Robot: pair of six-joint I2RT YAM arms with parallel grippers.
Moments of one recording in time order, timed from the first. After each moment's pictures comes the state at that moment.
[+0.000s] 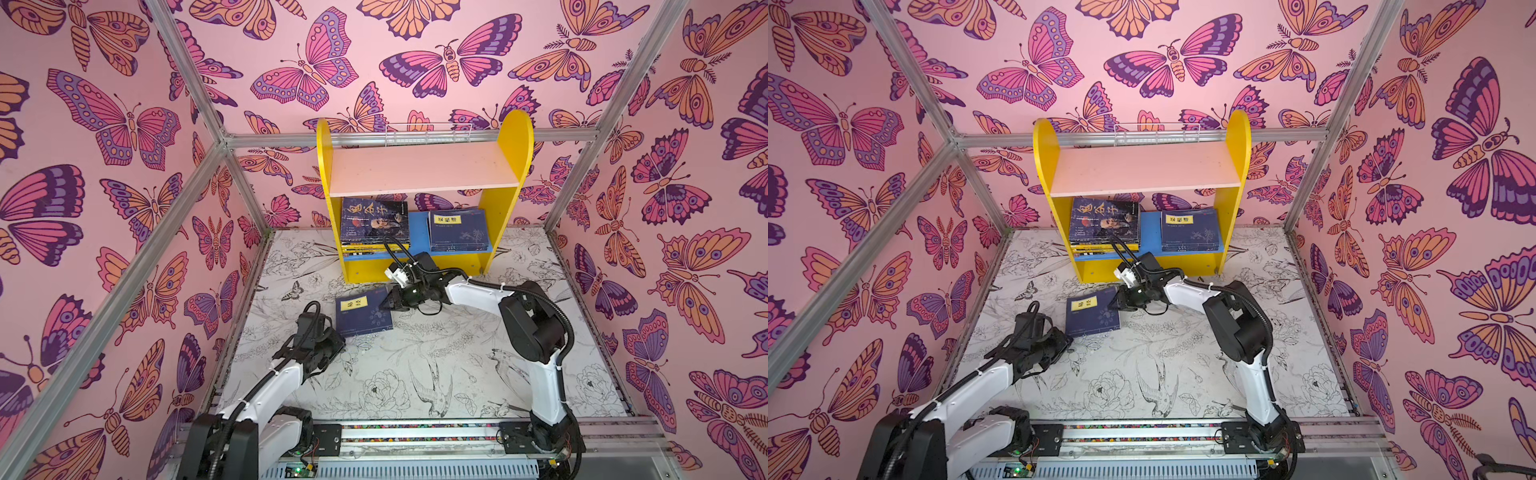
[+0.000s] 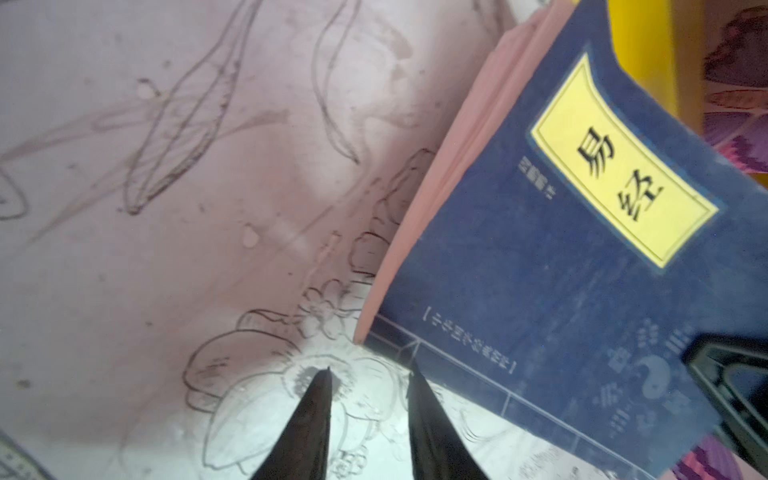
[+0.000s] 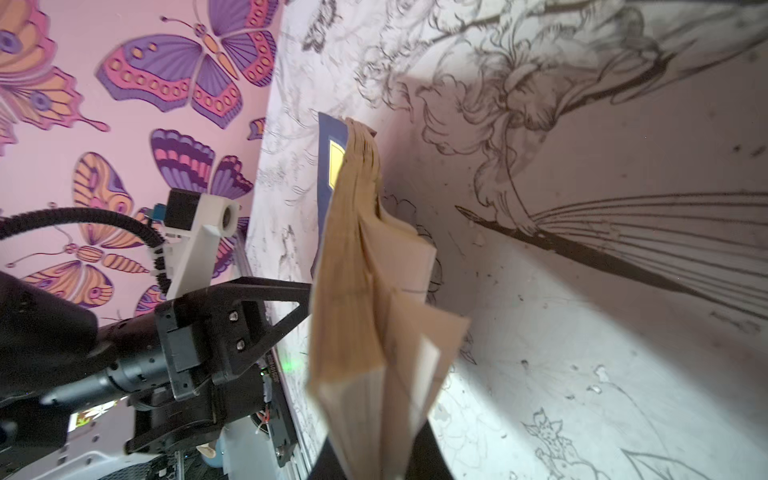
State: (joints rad) left arm -0.15 1.03 0.38 -0.26 0.21 -0.97; right arm 0.65 2.07 1.42 -0.16 -0.76 0.57
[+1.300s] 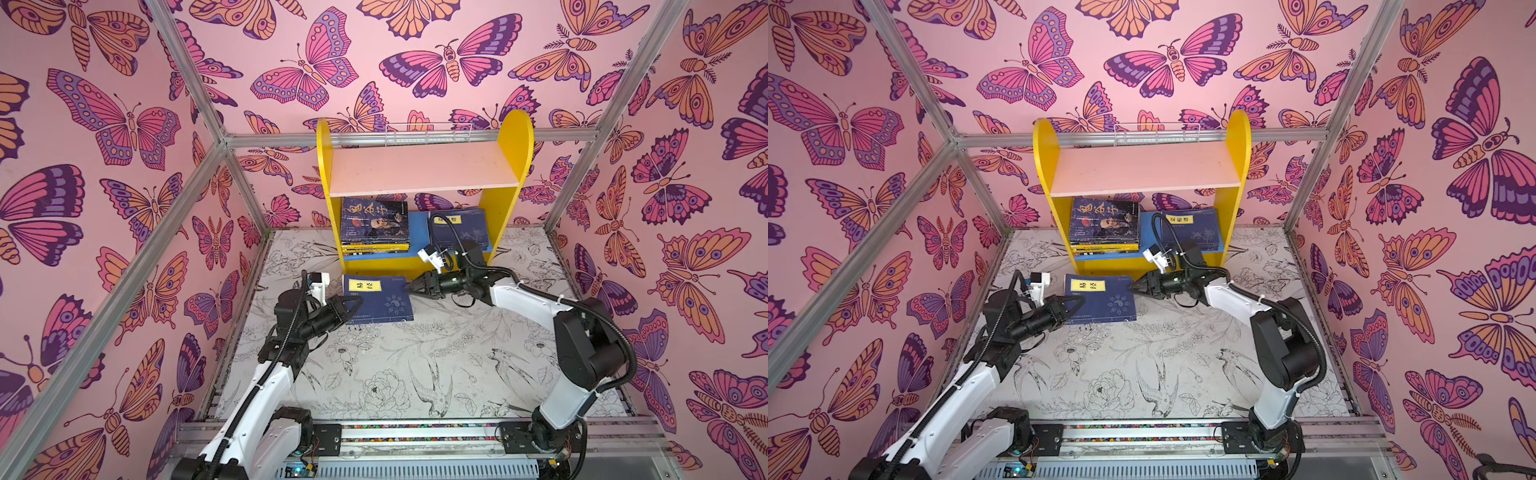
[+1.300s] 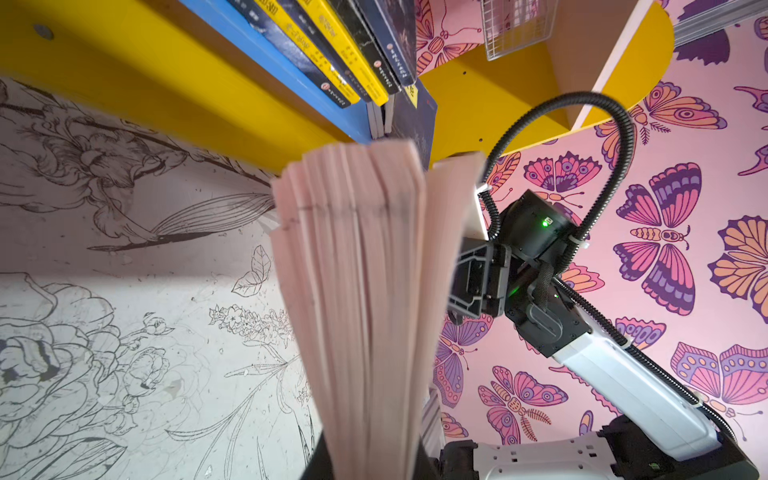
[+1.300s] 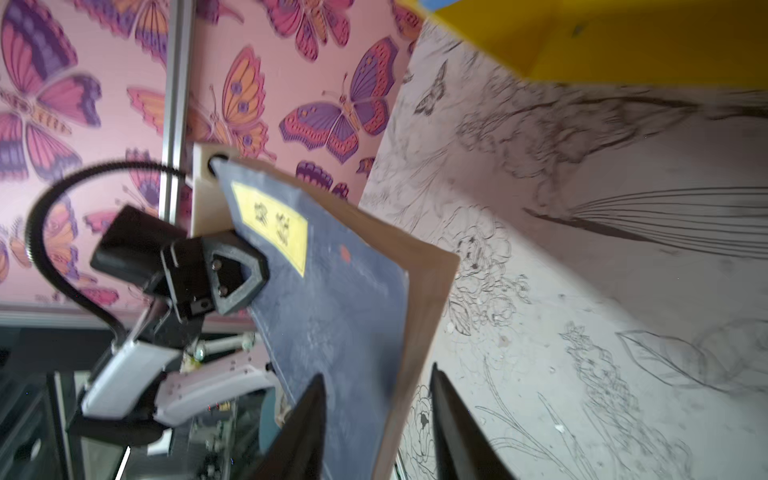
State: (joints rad) left arm -0.12 0.89 0.54 0.03 0.71 -0.90; right arm 0.44 1.72 1.15 0.01 -0.96 0.66
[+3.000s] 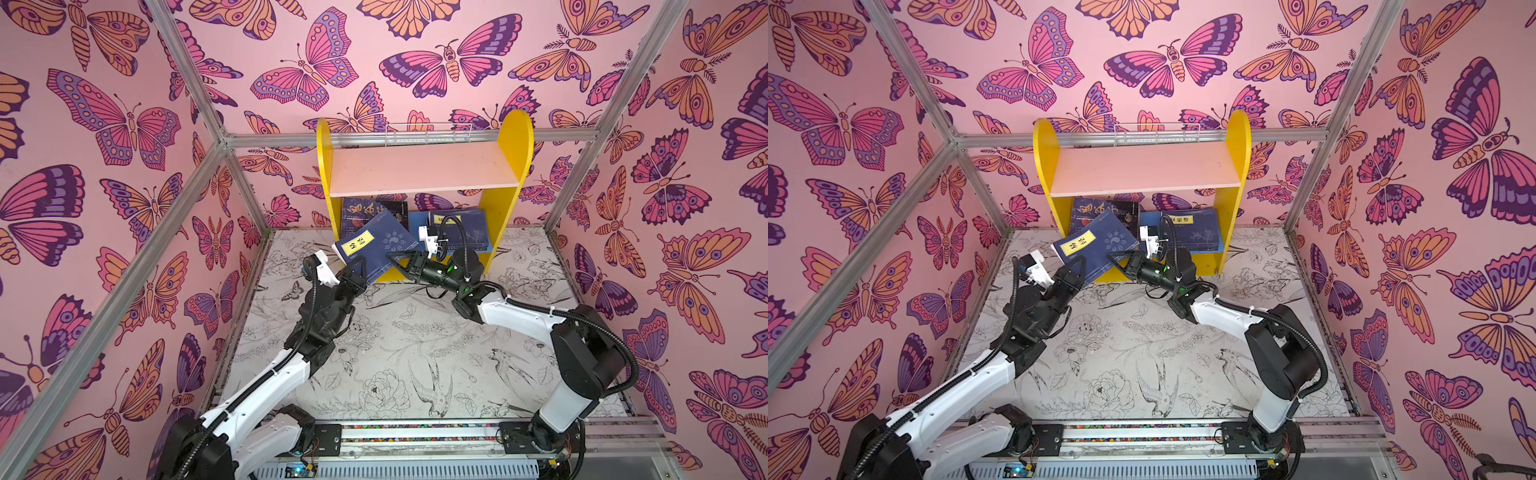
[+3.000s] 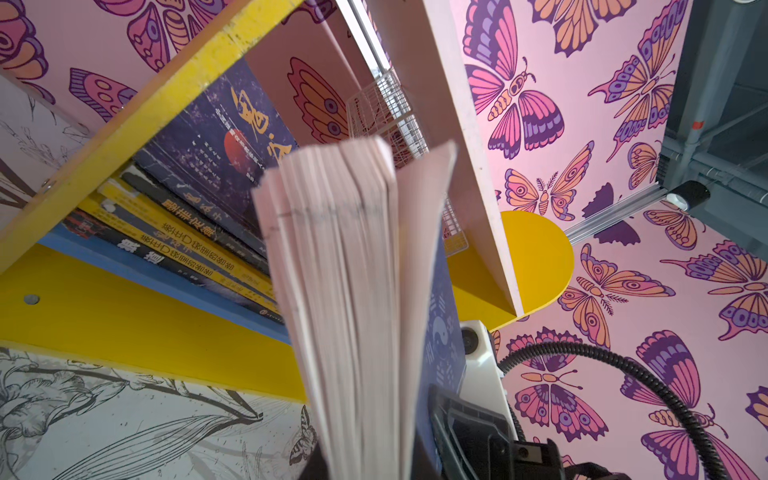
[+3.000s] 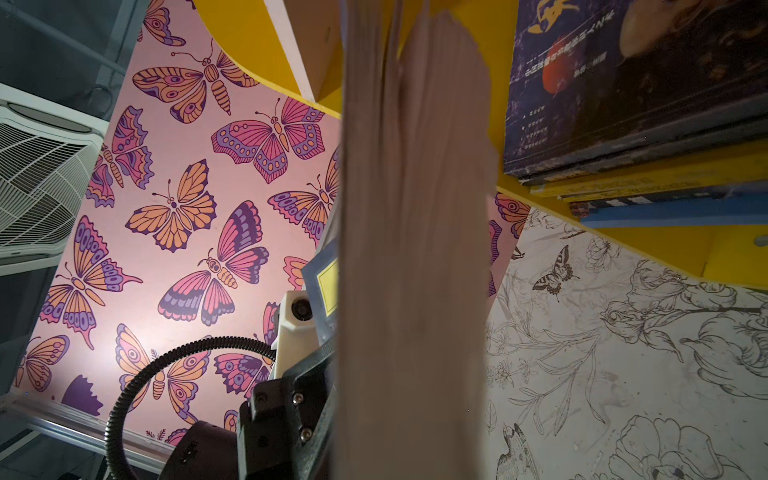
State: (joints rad) left arm -0.51 1.03 0.62 0.46 -0.13 -0.98; right arm 0.66 1.70 1.08 0.76 -0.53 1.24
